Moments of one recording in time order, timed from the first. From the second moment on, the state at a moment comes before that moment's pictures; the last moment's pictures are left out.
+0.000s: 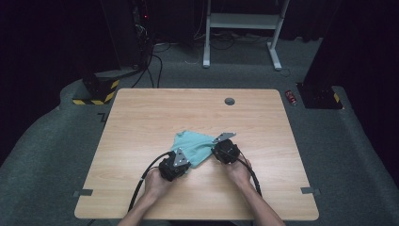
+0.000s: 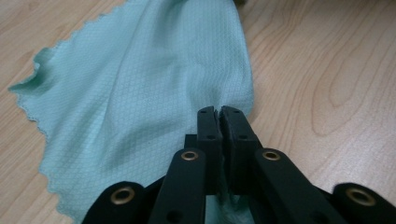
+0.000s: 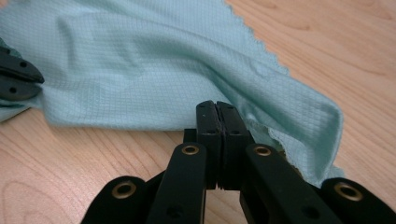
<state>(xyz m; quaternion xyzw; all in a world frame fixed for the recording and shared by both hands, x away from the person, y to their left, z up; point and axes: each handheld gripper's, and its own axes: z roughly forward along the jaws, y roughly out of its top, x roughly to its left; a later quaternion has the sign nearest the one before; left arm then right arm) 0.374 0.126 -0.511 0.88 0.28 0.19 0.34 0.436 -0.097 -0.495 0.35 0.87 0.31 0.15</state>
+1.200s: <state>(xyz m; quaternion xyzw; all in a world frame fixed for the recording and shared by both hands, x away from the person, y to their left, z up) 0.429 0.171 -0.519 0.81 0.41 0.21 0.37 0.432 -0.017 -0.510 0.28 0.90 0.32 0.12</state>
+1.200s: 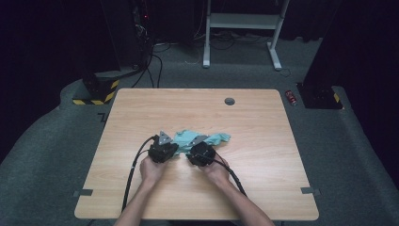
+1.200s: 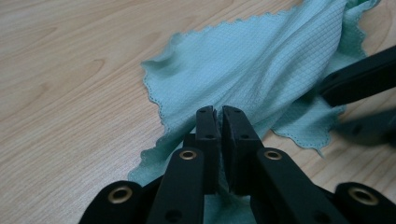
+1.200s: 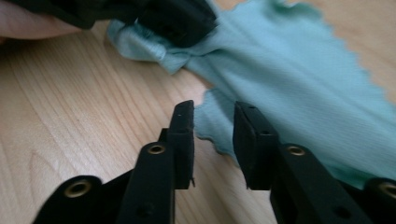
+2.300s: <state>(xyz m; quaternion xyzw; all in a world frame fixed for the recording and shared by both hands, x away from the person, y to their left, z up) 0.394 0.179 -0.505 0.81 0.41 0.18 0.38 0.352 -0.133 -0.489 0.27 0.90 0.33 0.14</state>
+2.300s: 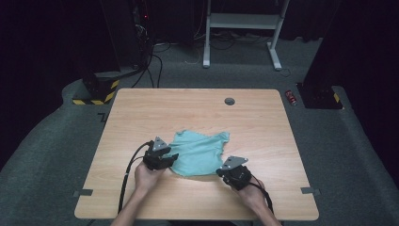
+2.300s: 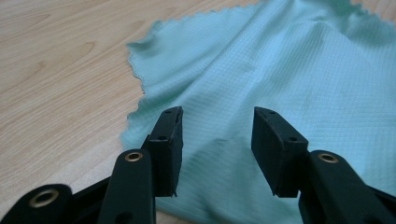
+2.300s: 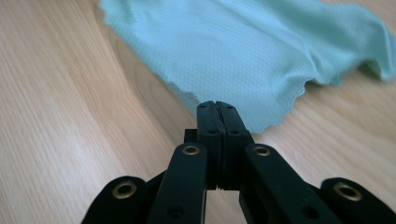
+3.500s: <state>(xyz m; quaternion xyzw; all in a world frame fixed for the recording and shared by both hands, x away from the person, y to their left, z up) 0.351 0.160 -0.501 0.88 0.33 0.14 0.31 0.357 -0.147 -0.510 0.31 0.89 0.31 0.14</state>
